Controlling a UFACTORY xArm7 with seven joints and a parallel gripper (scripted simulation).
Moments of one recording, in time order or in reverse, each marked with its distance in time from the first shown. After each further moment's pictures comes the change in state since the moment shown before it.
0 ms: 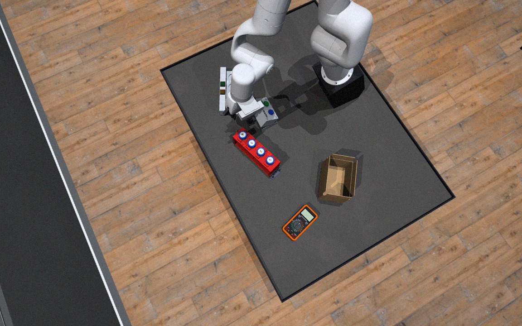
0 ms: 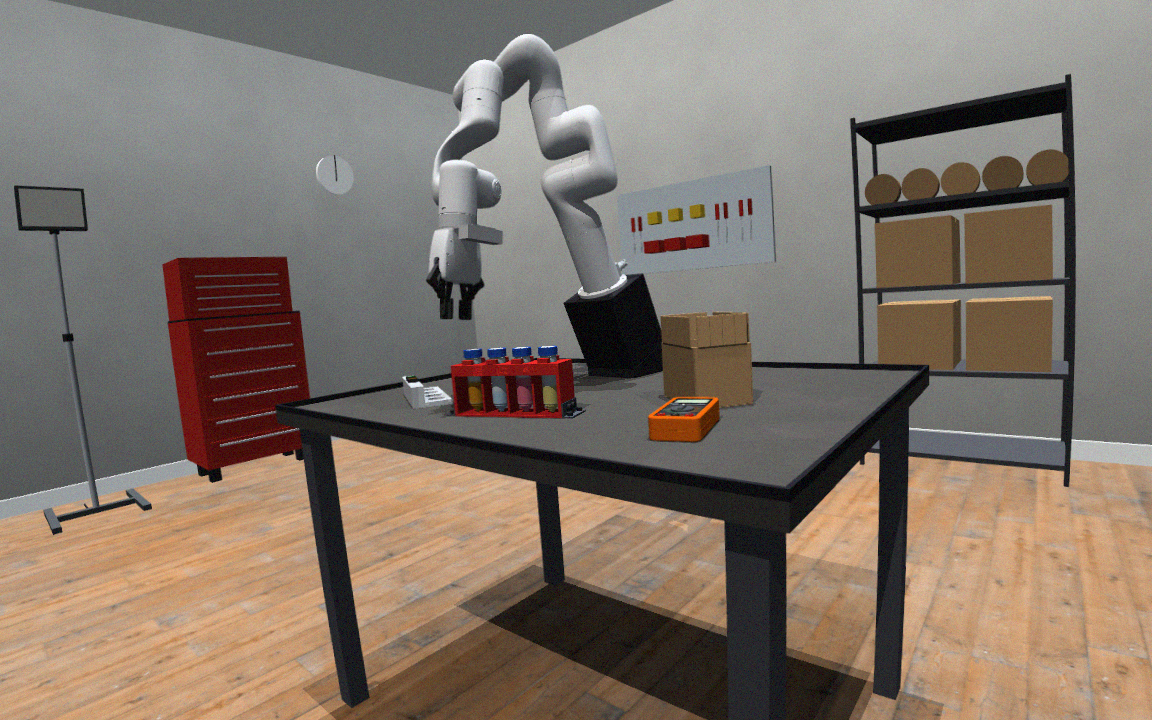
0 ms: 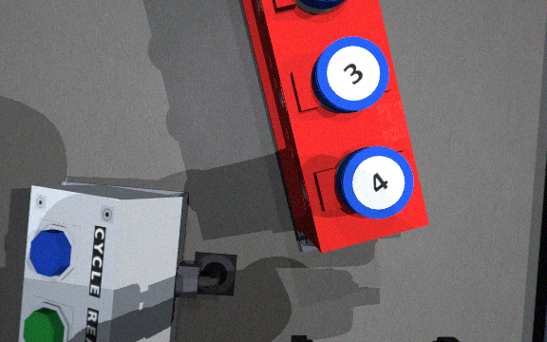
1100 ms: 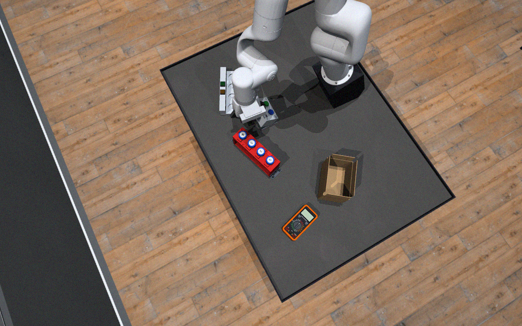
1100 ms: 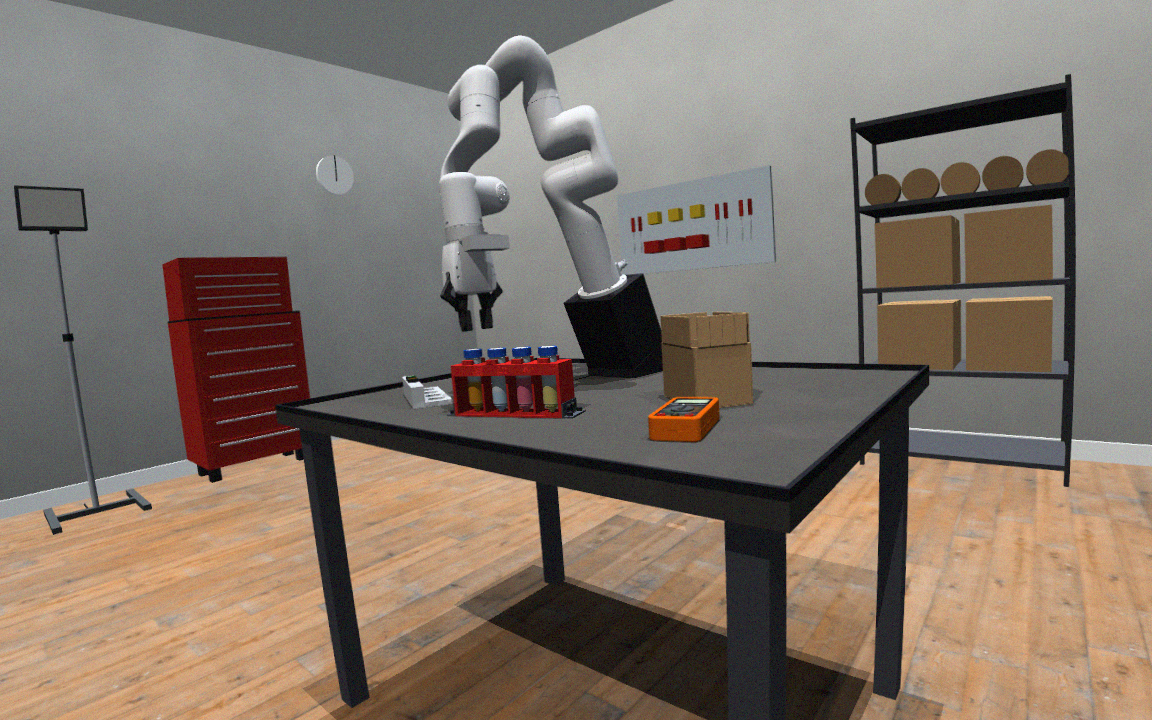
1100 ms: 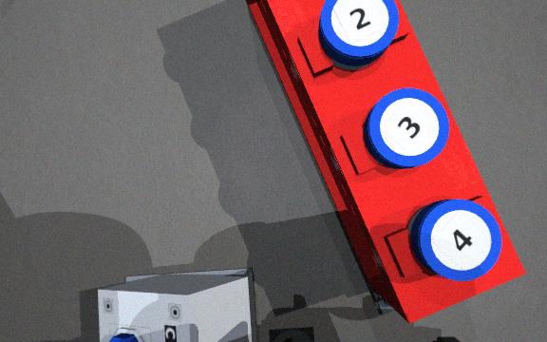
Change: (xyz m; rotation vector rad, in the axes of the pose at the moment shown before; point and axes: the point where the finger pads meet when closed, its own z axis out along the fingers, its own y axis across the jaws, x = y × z) arm 0.026 -0.030 0.020 0.116 0.093 0.166
